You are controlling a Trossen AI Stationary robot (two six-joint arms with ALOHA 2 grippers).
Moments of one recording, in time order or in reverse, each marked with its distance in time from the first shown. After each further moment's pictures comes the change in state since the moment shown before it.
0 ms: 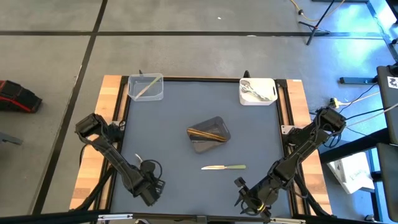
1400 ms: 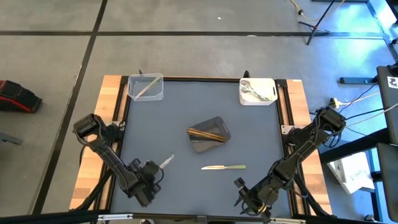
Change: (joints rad) left arm -0.056 -0.005 -0.066 0.029 -0.221 0.452; right arm 0.000 0.000 0.000 0.016 -0.001 -0.040
